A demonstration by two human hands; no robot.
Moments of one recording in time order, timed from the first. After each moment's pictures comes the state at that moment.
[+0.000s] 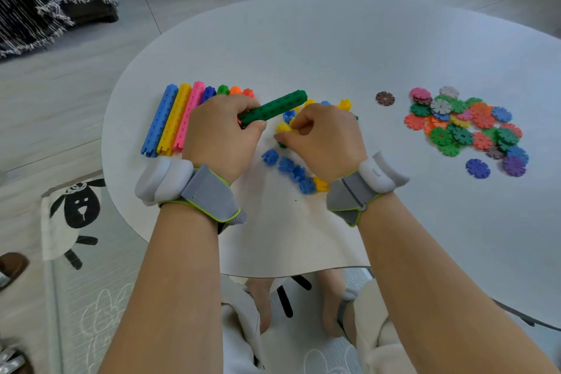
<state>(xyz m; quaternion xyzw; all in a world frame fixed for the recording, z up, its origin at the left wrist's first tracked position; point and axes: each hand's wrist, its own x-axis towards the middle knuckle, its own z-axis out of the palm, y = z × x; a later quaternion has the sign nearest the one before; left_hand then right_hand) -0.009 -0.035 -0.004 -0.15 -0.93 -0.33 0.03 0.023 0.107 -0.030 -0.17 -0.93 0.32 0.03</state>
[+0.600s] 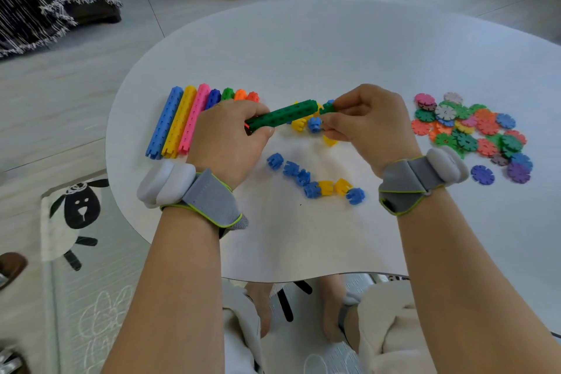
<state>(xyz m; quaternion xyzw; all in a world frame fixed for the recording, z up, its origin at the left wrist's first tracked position) -0.009 -0.037 -0.004 -0.18 -0.93 -0.32 0.01 0.030 0.147 -0.019 -0.21 -0.78 0.58 0.12</state>
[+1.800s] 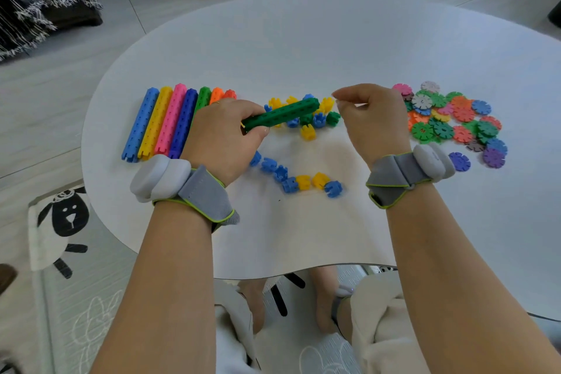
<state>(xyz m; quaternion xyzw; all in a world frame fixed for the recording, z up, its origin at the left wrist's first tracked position) -0.009 -0.019 -0.009 -0.23 -0.93 -0.29 0.00 0.037 0.173 -0.029 -0.25 -0.85 0.41 0.19</state>
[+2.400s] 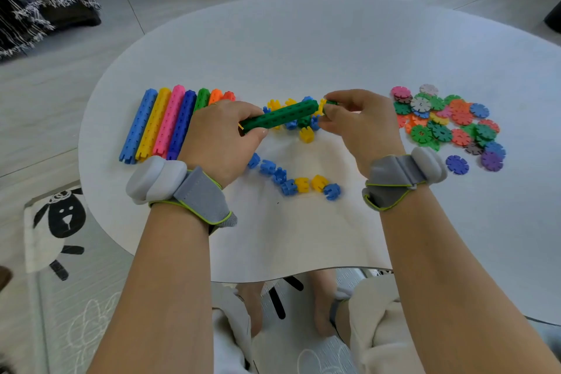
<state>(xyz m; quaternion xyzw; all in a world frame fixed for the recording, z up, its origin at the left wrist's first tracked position) -0.009 -0.020 -0.007 -0.23 -0.93 -0.29 -0.01 0.032 0.166 -0.034 -0.27 -0.75 0.58 0.15</state>
